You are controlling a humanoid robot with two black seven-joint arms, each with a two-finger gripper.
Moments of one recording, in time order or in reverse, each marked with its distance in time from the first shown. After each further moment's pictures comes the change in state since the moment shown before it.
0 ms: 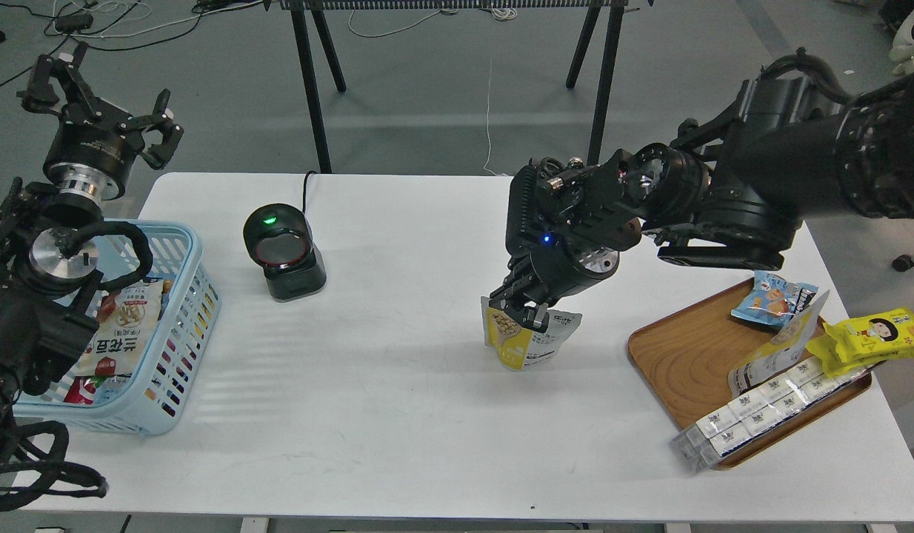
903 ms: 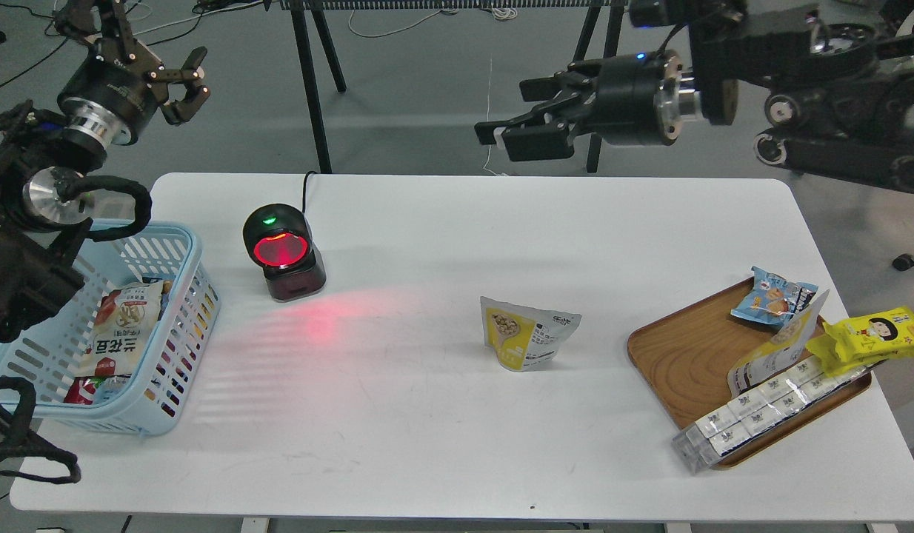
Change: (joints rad) left arm -0.233 0.063 0.346 -0.018 0.035 0.000 0.044; right arm -0.025 -0.545 0.434 0.064 0.334 0.016 0.000
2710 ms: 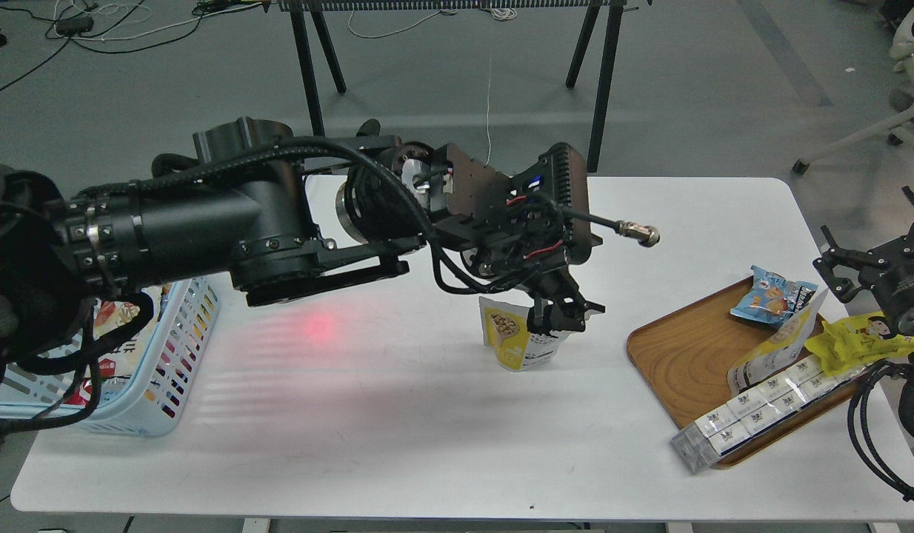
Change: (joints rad) left arm -0.390 -0.305 0.656 -0.799 2.171 0.000 -0.154; right arm -1.284 -0.247 0.915 -0.319 1.621 0.572 0.000
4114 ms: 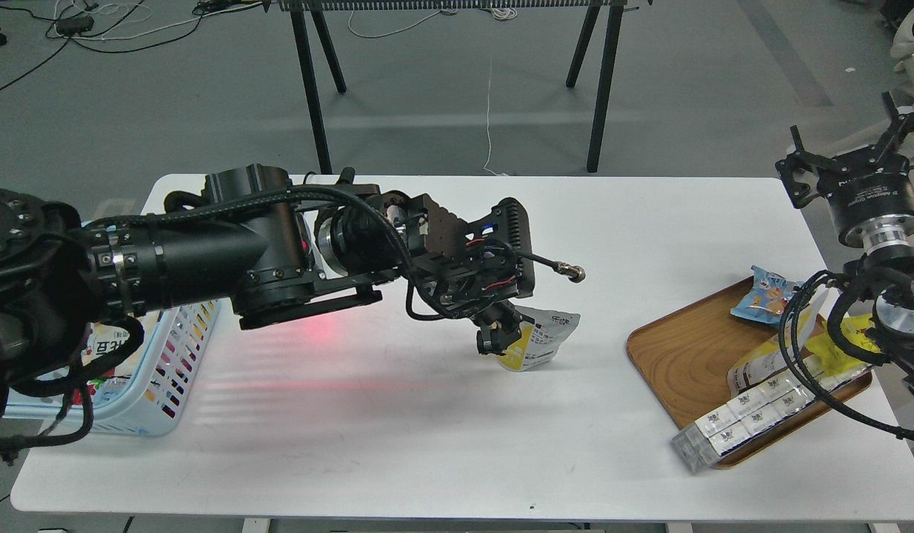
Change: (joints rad) left arm 0.073 0.002 0.085 0.109 0.000 0.000 -0.002; right arm 0.141 0.187 0.194 -0.120 -0.058 0.000 0.000
